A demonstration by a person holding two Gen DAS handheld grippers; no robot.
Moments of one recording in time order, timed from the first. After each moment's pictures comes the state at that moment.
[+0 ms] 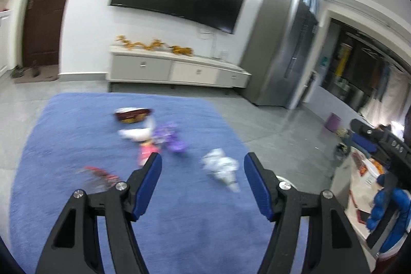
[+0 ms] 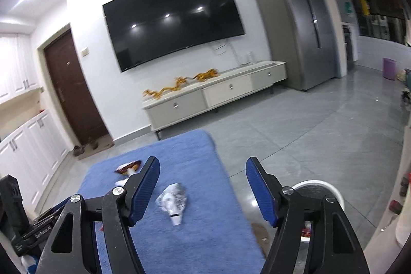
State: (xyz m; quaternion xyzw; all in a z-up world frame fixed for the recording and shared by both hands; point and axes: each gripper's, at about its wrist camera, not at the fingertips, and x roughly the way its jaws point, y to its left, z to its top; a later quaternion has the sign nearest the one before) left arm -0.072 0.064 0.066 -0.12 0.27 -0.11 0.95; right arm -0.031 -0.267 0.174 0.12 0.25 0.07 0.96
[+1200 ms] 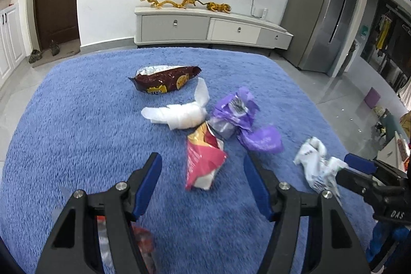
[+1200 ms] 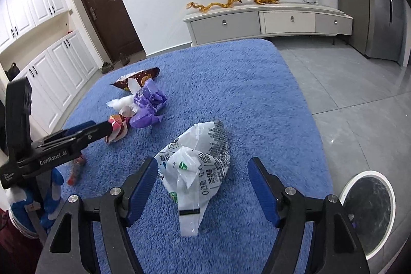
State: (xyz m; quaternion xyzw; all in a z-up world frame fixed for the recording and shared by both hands) left arm 0.095 0.061 -0.044 -0.07 0.39 -0.03 0.92; right arm 0.101 -0.178 0.013 0.03 0.42 0.22 0.88
